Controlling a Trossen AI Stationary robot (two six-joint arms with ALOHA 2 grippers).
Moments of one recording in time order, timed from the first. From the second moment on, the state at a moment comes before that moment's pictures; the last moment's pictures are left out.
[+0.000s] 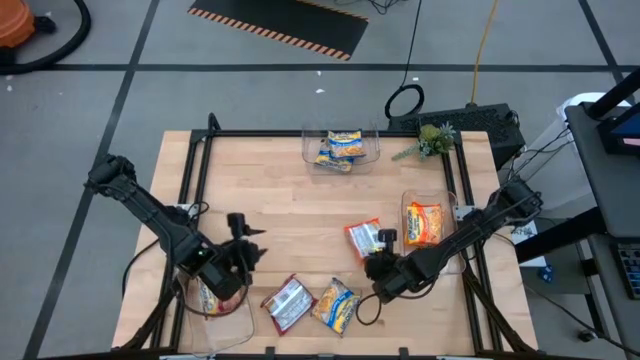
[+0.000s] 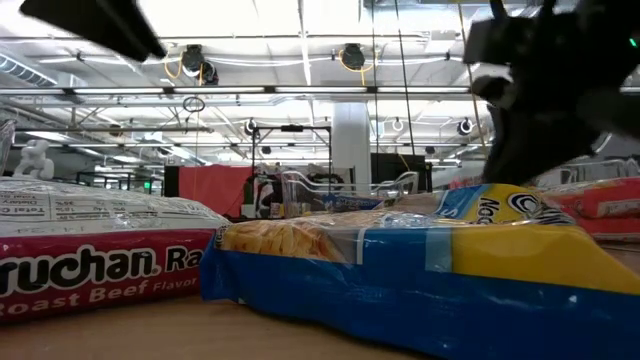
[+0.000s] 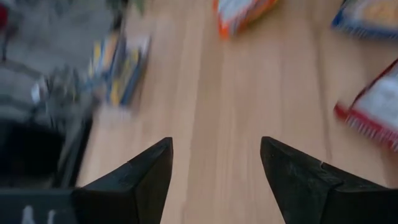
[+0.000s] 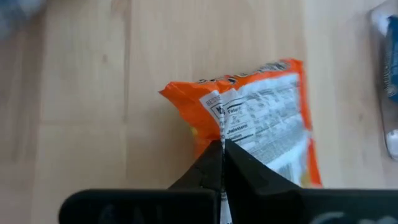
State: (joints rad) left arm -0.69 1.34 1.02 -0.88 -0.82 -0.43; right arm 0.56 1.66 0.93 -0.62 0.60 0.40
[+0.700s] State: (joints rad) left arm -0.44 1.58 1.02 -0.01 -0.60 0.41; right arm 0.48 1.38 0.93 -0.47 0.60 0.16
